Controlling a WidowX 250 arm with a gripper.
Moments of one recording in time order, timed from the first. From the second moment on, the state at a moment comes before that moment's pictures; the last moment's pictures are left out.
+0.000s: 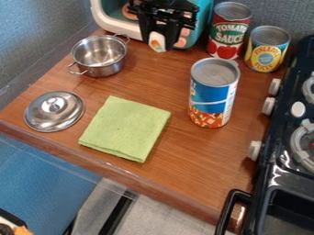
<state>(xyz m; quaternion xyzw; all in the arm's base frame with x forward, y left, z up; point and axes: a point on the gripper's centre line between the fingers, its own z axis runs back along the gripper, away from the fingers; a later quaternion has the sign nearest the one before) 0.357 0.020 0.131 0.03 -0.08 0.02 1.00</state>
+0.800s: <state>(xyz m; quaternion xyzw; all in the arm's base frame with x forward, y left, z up) 0.258 -0.053 0.093 0.01 -0.06 -0.01 1.00</state>
